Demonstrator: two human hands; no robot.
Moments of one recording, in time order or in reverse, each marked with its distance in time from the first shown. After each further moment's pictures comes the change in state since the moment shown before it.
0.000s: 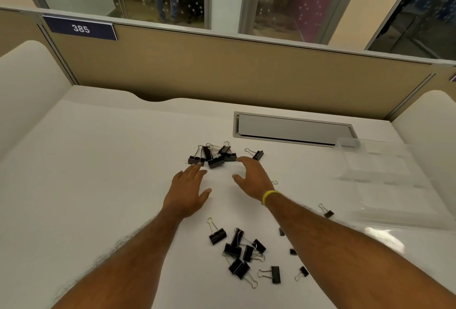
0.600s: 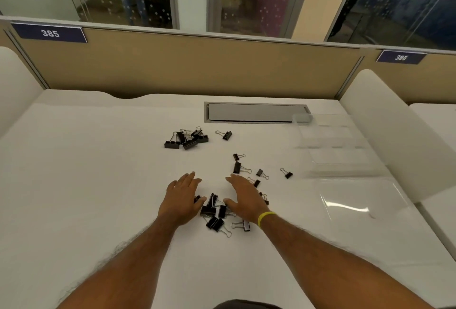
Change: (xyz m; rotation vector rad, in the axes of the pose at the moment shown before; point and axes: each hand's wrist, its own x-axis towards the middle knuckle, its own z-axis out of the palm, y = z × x) left_hand -0.088 0.068 0.022 0.011 -0.113 0.054; right_hand -0.163 0.039 0.013 -0.112 -0.039 -0.026
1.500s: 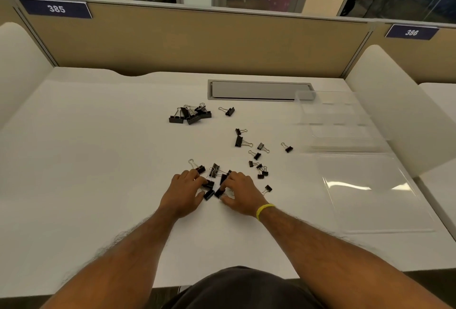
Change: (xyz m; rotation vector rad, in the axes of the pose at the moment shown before) left_hand -0.066 0.013 0.017 0.066 0.074 0.140; right_hand -0.054 -0.013 0.031 -0.112 -0.018 -0.160
